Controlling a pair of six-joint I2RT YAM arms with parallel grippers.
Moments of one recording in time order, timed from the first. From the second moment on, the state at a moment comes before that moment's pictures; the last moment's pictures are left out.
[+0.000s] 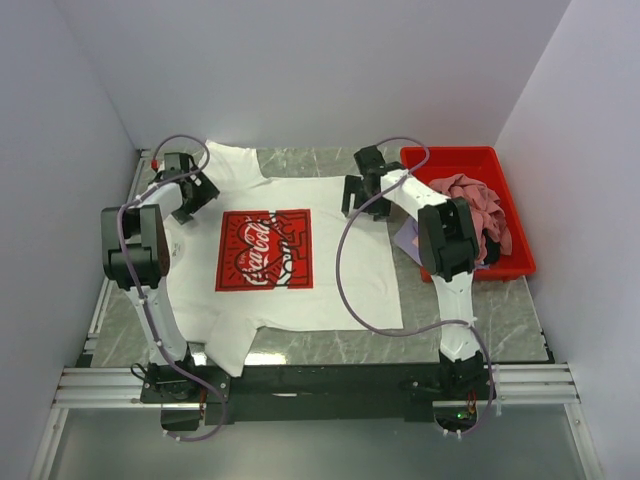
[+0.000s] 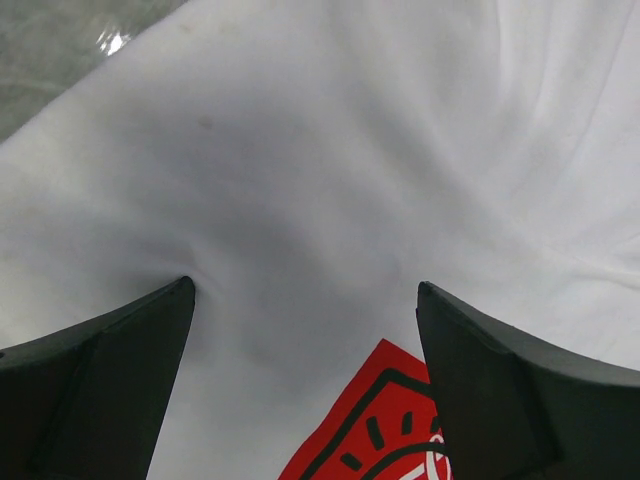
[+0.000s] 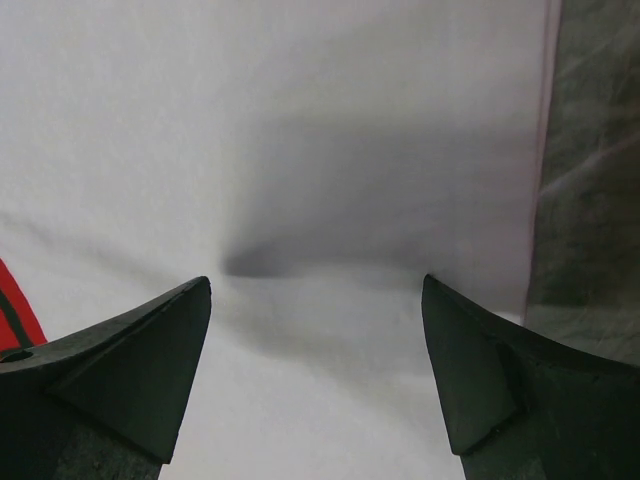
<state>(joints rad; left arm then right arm) 0.08 2.03 1.40 -0.29 -0.09 -0.65 0.36 2.23 1.77 -0.67 0.06 0.45</state>
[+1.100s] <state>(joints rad) 0.10 1.11 0.79 -0.54 -0.29 -0.95 0.89 1.75 1.51 -0.56 -0.05 0.27</state>
